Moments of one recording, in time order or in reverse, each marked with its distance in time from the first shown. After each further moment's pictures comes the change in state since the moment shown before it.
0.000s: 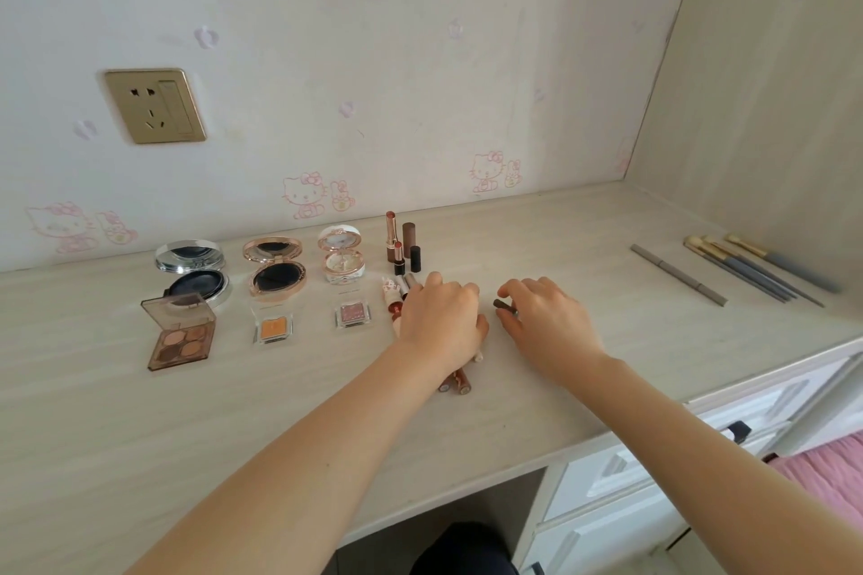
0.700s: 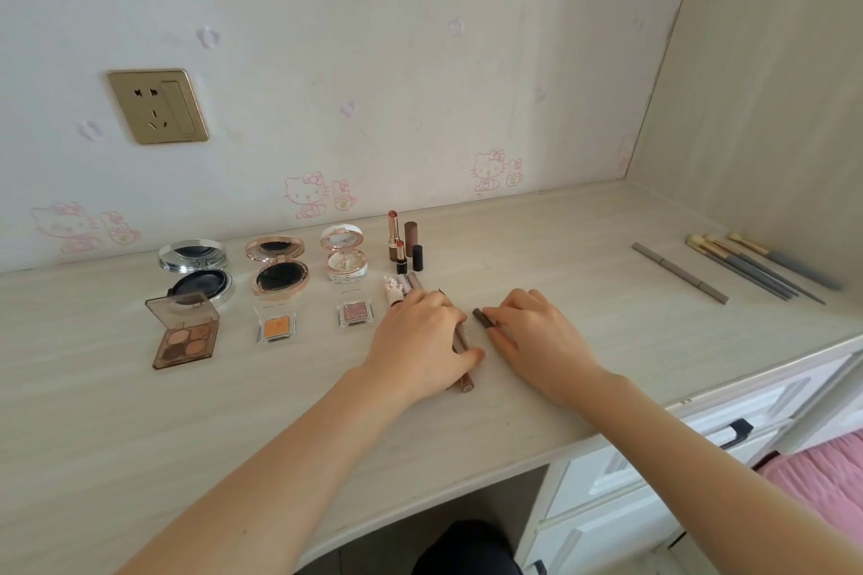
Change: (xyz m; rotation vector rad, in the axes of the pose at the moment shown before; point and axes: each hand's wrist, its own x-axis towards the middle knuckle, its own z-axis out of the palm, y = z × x) left_hand -0.033 -0.019 -0.011 -0.106 -0.106 0.015; right_hand -0.016 -0.014 -0.005 0.151 -0.098 -0.091
